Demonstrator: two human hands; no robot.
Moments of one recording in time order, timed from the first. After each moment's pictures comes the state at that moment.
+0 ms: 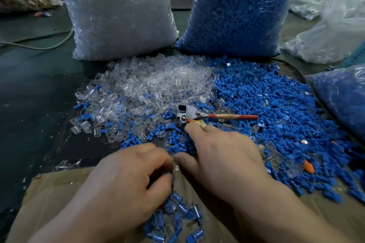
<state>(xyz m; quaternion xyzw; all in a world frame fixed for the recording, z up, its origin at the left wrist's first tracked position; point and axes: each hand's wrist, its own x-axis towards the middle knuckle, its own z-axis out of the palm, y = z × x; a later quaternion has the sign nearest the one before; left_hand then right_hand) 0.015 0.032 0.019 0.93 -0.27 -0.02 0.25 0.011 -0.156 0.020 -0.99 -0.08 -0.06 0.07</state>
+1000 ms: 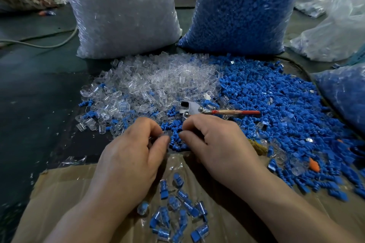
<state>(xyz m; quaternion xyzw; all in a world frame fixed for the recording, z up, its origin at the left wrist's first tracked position) 0.024 0.022 0.007 0.94 -0.11 0.06 0.31 0.022 -0.160 0.015 -0.94 -0.09 -0.06 0.32</state>
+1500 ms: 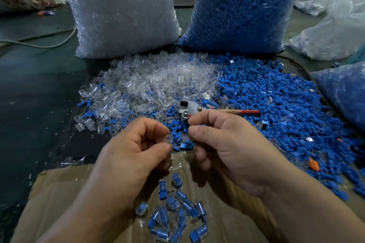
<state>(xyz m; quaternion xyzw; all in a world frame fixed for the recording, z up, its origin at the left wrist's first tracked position) 0.027 0.029 -0.012 0.75 -0.03 -0.08 0.66 0.017 -0.168 0.025 -0.64 0.05 0.14 0.75</state>
